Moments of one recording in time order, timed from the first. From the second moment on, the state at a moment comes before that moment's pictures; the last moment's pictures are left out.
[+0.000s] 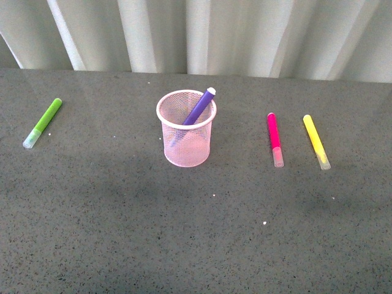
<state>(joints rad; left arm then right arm) 0.00 0.34 0.01 0.35 0.00 -0.01 0.00 0.00 0.02 0.00 0.00 0.00</state>
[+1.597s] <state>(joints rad) 0.00 0.00 0.01 0.00 0.00 -0.01 -0.17 1.30 0.62 0.61 -0.17 0.15</state>
